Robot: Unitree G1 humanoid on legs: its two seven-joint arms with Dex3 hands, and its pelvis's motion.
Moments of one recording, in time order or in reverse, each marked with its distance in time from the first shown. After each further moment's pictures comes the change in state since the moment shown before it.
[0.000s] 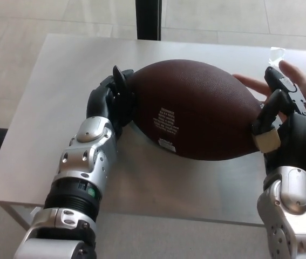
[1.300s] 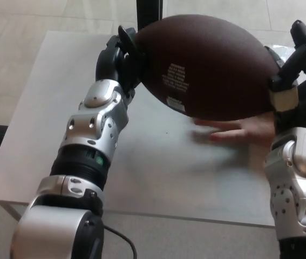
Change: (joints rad) left_arm -0.216 0.008 -0.020 0.059 -0.045 -0.009 0.006; right_arm -0.227 -0.001 -0.135 0.050 0.114 -0.053 -0.017
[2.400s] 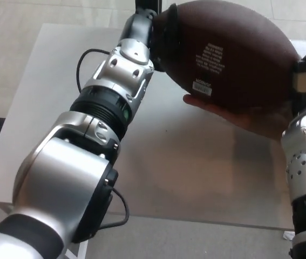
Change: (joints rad) left_arm -0.275 0.029 -0.321 0.330 0.268 0.164 0.067; right_arm -0.189 -0.070 -0.173 0.382 0.044 0.009 -0.028
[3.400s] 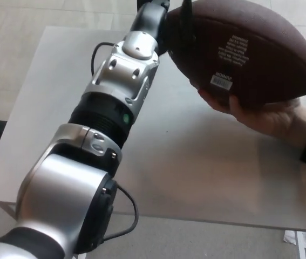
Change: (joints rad) left_arm 0.086 0.013 0.179 -0.341 -0.009 0.016 -0.096; right_arm 0.070 -0.279 0.054 -0.255 -0.006 0.162 0.156
